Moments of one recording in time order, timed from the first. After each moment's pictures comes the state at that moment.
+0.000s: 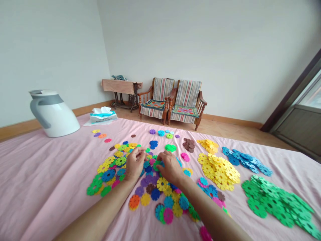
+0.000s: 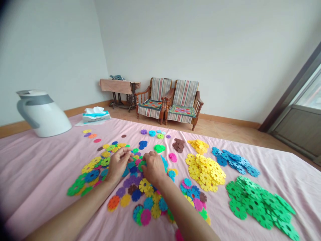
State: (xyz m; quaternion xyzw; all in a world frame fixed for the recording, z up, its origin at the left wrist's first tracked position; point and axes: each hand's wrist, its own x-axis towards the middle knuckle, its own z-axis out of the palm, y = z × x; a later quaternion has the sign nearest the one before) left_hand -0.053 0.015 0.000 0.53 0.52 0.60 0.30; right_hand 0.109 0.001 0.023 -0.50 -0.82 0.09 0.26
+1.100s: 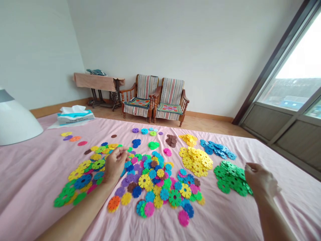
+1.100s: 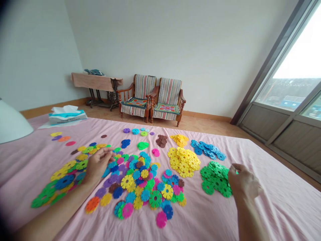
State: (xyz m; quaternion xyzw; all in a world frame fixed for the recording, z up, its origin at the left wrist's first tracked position) left_hand -0.054 0.024 -0.004 0.53 0.52 0.59 0.31; right_hand 0.429 -0.101 0.015 -0.90 -0.31 -0.12 0.28
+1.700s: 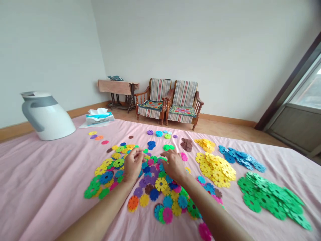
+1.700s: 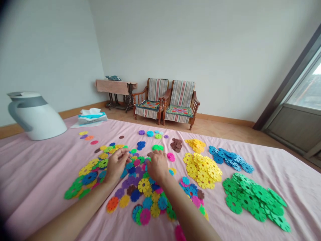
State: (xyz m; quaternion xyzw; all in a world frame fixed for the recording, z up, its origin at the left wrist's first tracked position) left_hand -0.056 0.021 -0.007 0.52 0.52 0.61 0.30; right_hand 0.123 0.002 0.027 -0.57 -0.78 0.07 0.23
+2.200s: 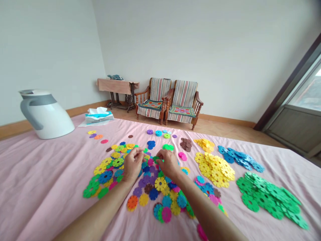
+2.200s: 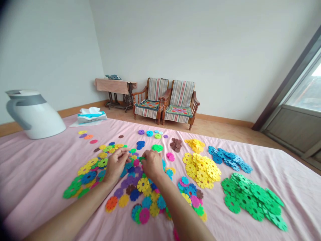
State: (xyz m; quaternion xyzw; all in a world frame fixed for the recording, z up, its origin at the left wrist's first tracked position) left_hand -0.055 0.019 -0.004 0.53 0.52 0.60 0.30; right_hand 0.107 0.009 0.027 -0.57 -0.77 0.11 0.26
